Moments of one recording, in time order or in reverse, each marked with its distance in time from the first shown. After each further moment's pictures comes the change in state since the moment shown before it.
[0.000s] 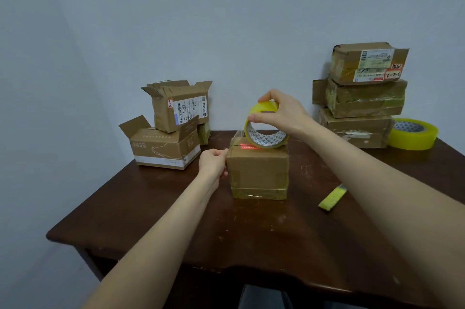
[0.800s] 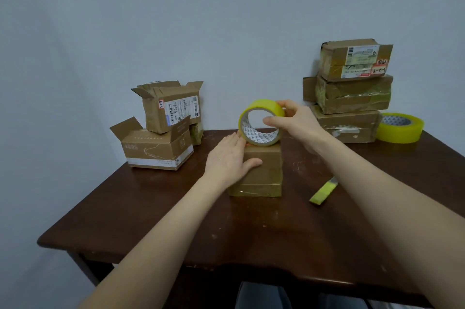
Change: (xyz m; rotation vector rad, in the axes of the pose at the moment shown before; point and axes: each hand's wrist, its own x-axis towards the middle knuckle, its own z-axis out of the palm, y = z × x) left_hand -0.026 0.012 0.022 1.162 -0.033 0.955; right_hand -0.028 0.035 -0.014 0.434 0.101 0.157
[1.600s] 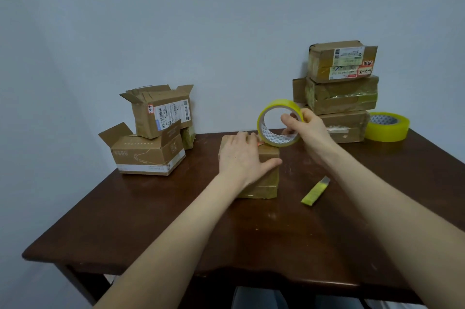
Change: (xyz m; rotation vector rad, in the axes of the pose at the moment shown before) left_hand 0.016 0.051 -0.004 0.127 -0.048 -0.063; right_hand -0.012 0.025 -0.028 0.210 0.137 0.079
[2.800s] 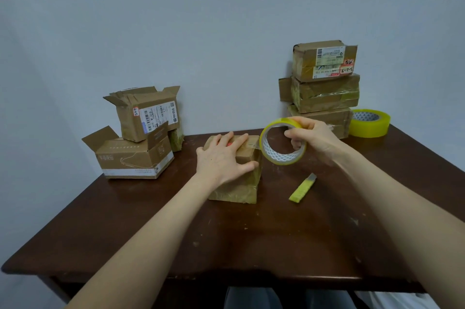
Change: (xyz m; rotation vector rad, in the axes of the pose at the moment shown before) left_hand 0.003 -0.024 0.011 -0.075 -0.130 -0.005; right_hand -0.010 0.002 -0.045 -0.064 -0.160 0.049
